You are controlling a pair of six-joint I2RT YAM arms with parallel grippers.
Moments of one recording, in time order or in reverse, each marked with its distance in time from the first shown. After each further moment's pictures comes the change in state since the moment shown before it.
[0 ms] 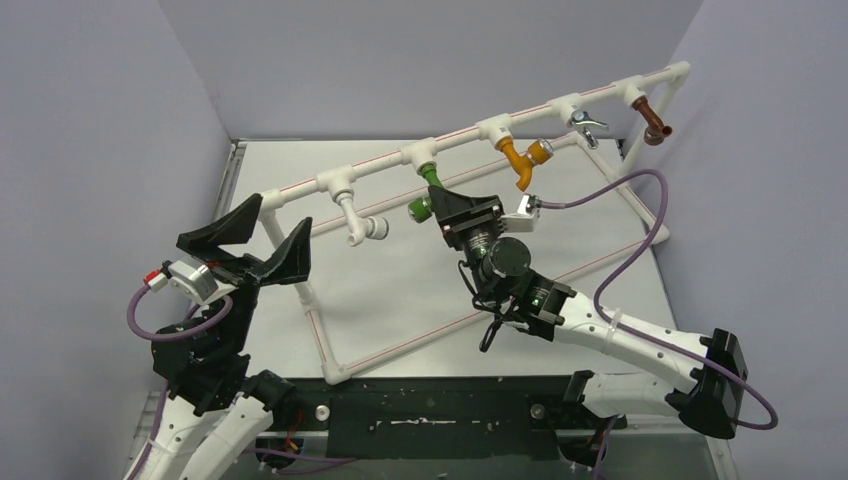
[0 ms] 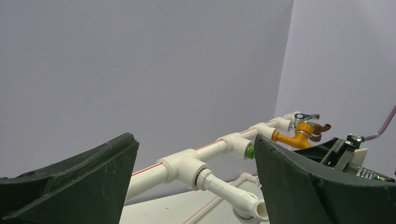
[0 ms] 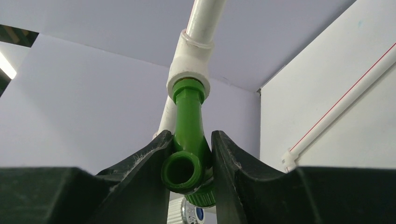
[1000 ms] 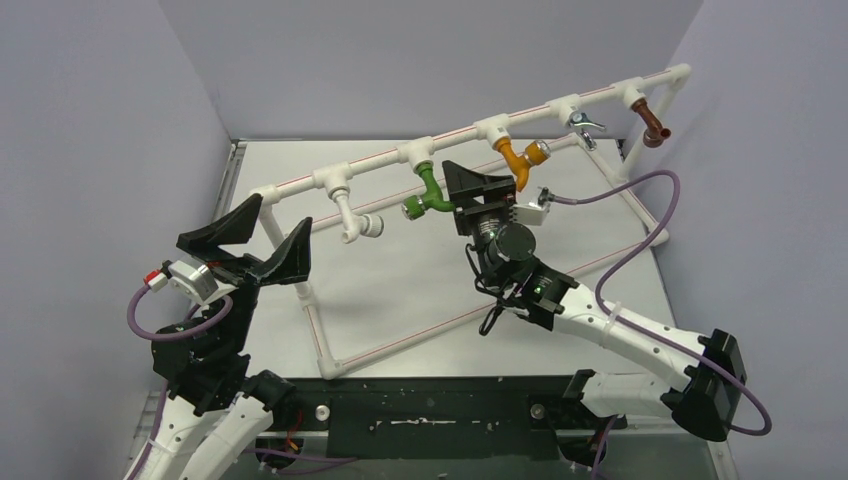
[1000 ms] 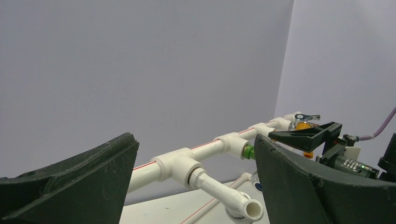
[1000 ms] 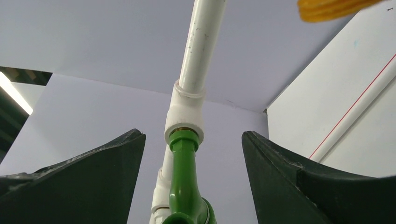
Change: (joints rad) left arm 0.000 0.000 0.000 0.000 0.000 0.000; right arm -0.095 0.029 0.022 0.000 -0.001 0.118
